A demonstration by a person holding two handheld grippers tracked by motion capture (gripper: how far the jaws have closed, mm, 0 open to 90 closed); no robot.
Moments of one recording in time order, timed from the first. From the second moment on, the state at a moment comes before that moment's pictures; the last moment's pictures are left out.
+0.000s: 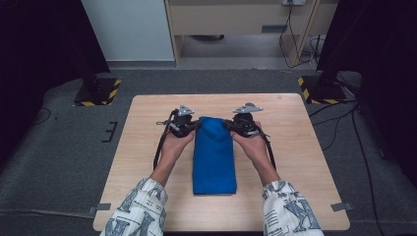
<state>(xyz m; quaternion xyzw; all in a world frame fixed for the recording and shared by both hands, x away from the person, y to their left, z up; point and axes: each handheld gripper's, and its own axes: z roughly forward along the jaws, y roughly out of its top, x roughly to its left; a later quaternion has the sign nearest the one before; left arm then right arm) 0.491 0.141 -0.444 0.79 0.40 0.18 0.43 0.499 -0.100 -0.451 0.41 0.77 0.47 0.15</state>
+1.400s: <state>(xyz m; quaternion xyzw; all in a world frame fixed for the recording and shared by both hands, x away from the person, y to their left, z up) 0.423 0.162 -0.451 0.79 0.38 0.13 0.47 0.430 -0.113 -0.455 0.36 0.78 0.50 0.12</state>
